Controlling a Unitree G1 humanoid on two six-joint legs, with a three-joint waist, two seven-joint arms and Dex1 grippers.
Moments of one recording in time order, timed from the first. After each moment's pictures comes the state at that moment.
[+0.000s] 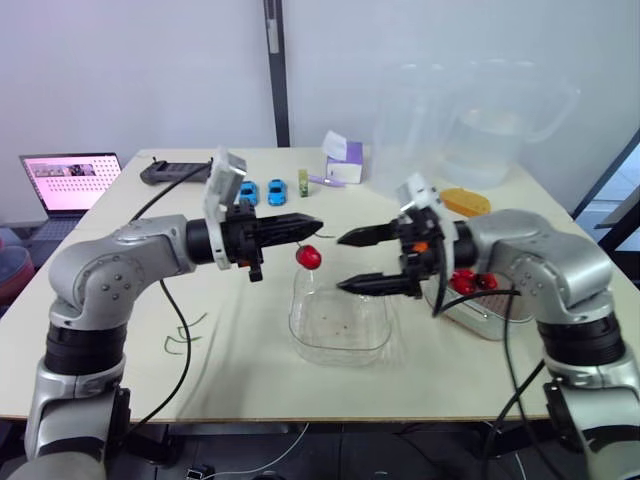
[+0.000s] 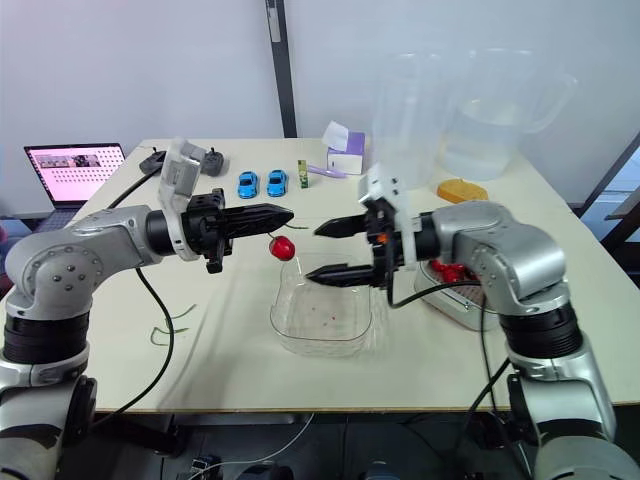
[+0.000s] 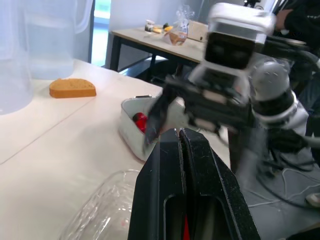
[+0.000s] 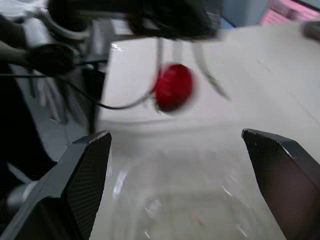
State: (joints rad) left arm -0.80 0.63 0.11 -0.24 -1.00 0.99 -0.79; right arm -0.84 -0.63 0.07 -0.28 0.64 0.94 1.11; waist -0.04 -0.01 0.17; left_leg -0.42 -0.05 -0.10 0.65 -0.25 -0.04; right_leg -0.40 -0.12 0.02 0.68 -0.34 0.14
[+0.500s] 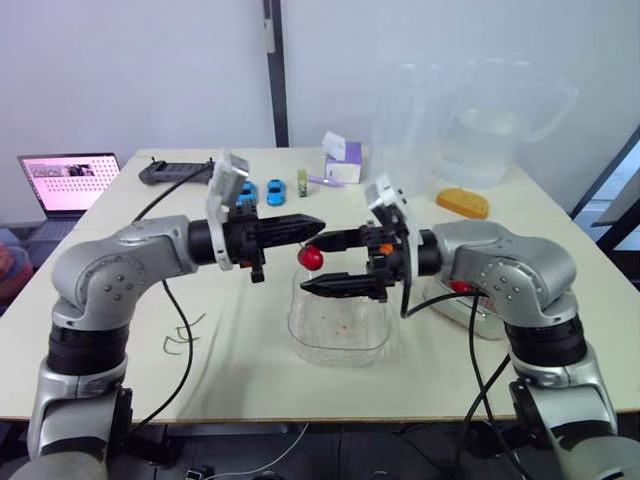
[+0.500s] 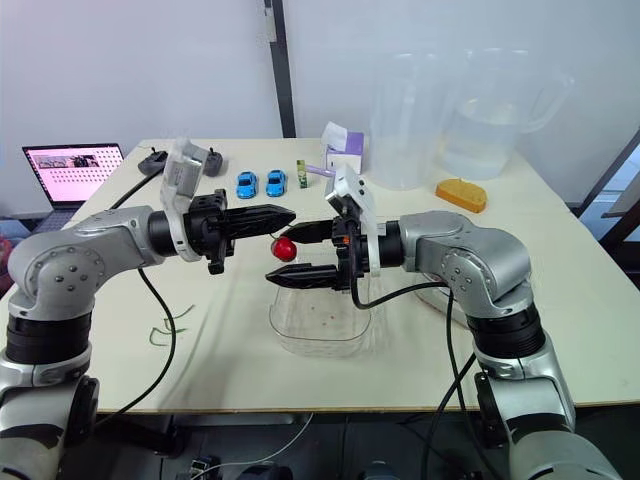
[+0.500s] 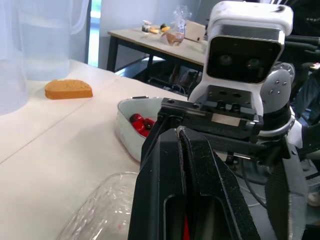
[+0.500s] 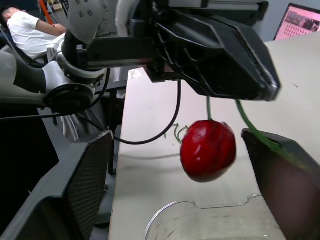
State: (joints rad) left arm -0.80 0.62 0.11 -0.25 -1.00 0.99 -0.79; right arm -0.88 -0.52 0.07 -0.25 0.73 1.02 0.97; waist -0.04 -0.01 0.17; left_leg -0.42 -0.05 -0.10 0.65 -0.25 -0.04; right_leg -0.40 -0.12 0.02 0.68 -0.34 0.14
